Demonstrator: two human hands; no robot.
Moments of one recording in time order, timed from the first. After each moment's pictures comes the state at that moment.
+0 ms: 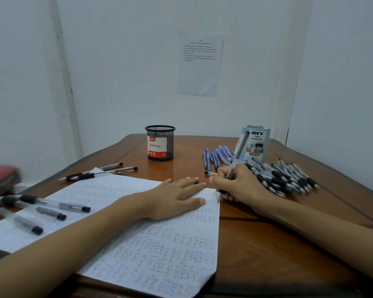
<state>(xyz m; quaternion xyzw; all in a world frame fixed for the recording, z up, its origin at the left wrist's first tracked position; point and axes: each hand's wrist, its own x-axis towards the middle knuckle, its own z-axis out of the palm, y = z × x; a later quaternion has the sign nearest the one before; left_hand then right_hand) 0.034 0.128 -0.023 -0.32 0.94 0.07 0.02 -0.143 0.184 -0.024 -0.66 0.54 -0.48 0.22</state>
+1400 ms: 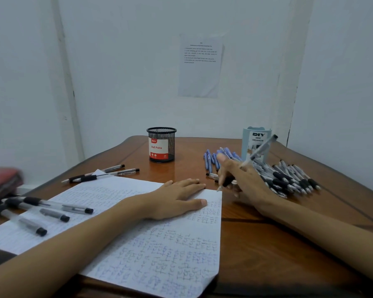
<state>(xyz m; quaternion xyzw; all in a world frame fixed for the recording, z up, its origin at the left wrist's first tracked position) 0.033 0.126 -0.022 -0.33 0.94 0.11 0.00 -0.139 0.189 -0.017 -0.63 0.51 -0.55 0.24</state>
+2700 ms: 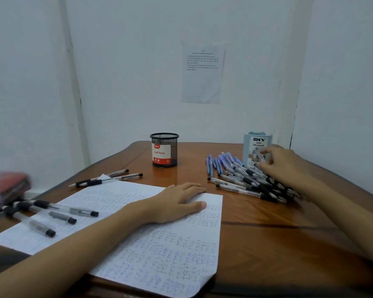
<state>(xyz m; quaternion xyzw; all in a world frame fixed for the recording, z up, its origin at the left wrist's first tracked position) 0.032 0.124 -0.025 -0.32 0.94 0.11 -0.04 -0.227 0.175 0.011 -0.56 0.76 -0.28 -0.14</state>
